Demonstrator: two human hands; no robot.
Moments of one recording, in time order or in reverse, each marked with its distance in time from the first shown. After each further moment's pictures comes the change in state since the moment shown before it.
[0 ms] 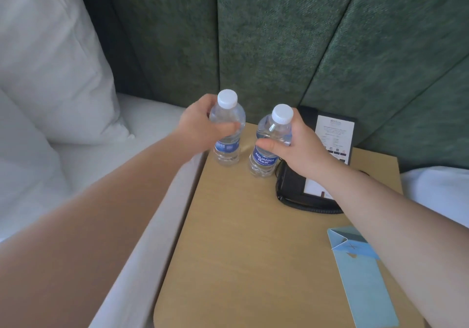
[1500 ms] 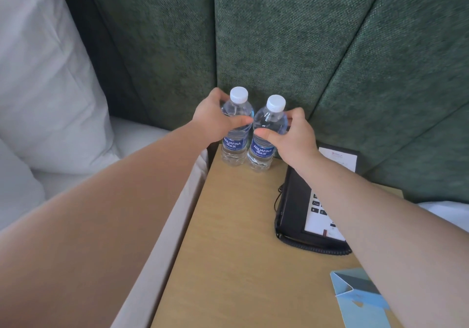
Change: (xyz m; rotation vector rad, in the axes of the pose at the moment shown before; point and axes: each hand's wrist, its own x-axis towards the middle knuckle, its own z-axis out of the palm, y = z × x) left_hand 0.093 0.022 0.010 0.001 0.033 0.046; right_hand 0.090 -0.001 -0.005 0.013 0.306 0.097
